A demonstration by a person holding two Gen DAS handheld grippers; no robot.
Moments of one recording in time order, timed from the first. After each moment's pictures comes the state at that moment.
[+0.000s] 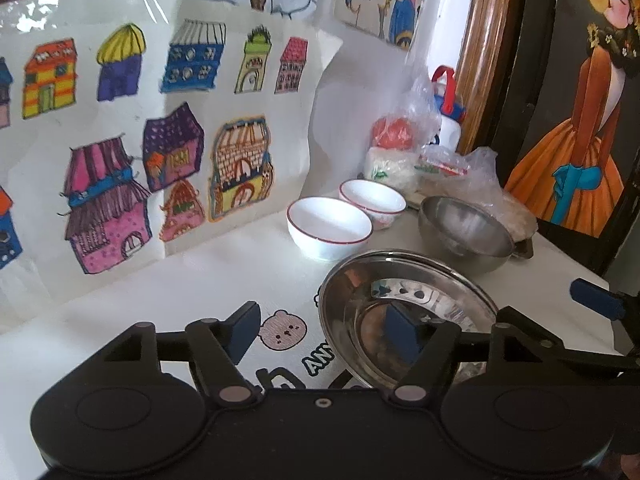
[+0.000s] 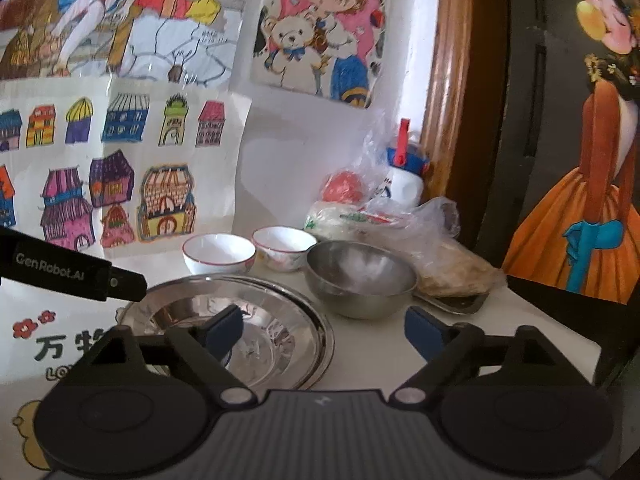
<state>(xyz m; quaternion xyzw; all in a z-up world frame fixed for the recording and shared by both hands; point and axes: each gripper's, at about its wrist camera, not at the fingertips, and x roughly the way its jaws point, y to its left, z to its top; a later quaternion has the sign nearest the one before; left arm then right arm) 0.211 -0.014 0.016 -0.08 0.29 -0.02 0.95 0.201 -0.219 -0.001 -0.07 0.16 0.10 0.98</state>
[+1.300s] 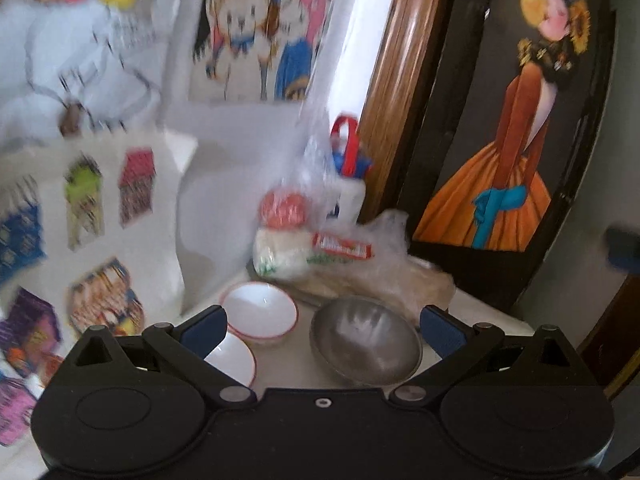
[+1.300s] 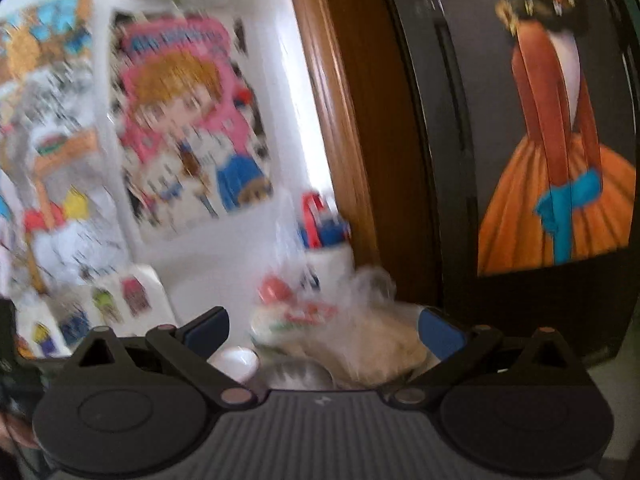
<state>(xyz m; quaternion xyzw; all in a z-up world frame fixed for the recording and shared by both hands) 0.326 -0.058 0.093 -0.08 0.28 -0.15 0.95 0.281 -0.353 0.111 0.11 0.18 0.09 0.97</state>
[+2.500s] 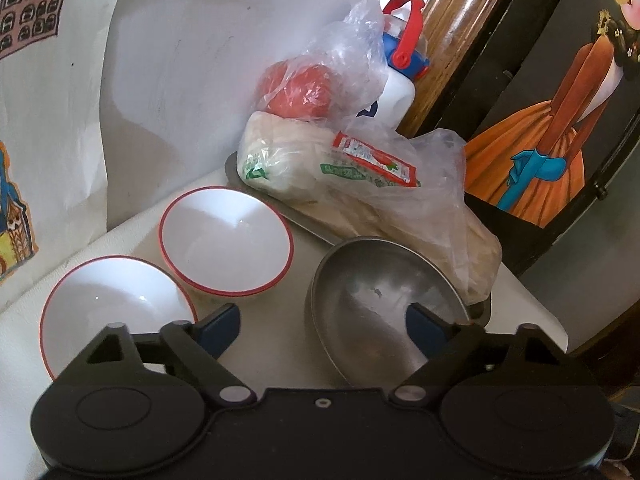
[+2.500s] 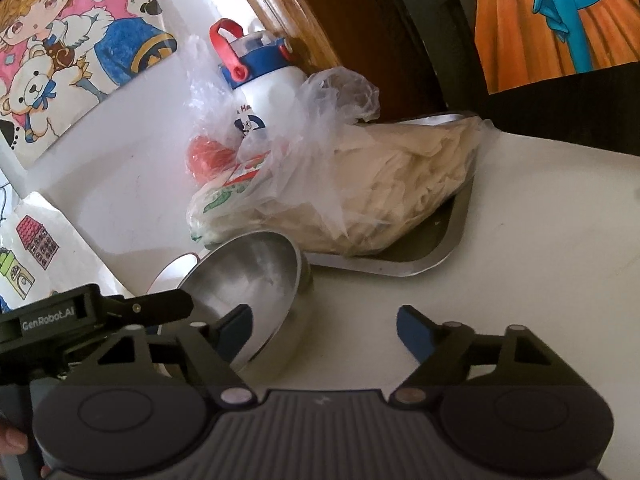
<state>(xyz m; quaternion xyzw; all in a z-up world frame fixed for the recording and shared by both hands) 0.427 -0.087 0.001 -0.15 0.40 -0.14 0.89 0.385 -0.341 -0.039 0.24 0.33 0.10 0.91</state>
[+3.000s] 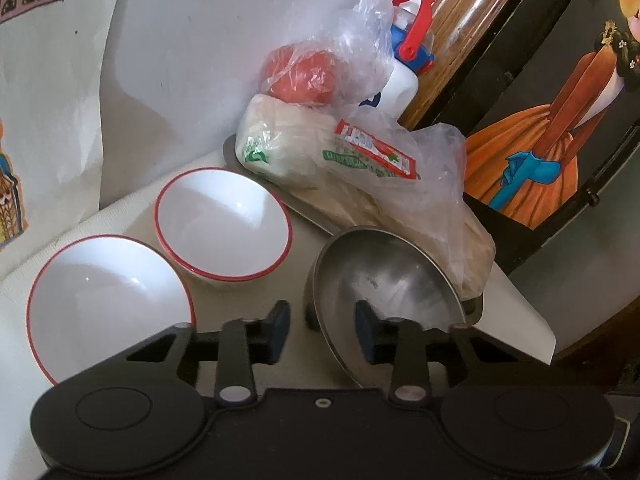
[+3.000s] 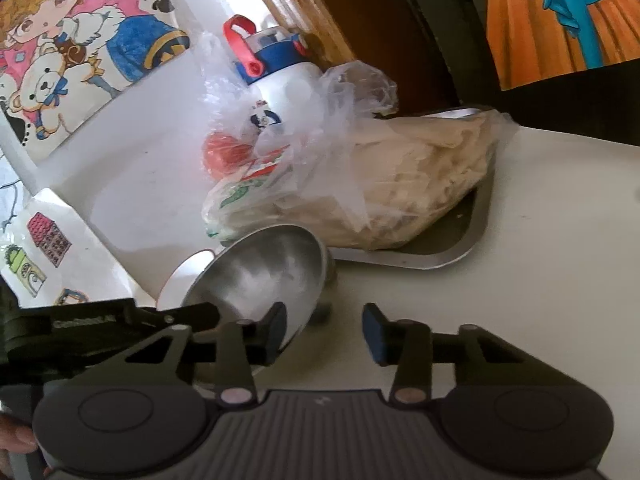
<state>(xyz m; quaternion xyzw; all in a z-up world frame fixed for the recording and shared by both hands) 0.431 -0.082 -0.007 -0.18 0.41 -0.16 0.88 0.384 -0.332 -0.039 0.24 0.33 0.12 0.90</state>
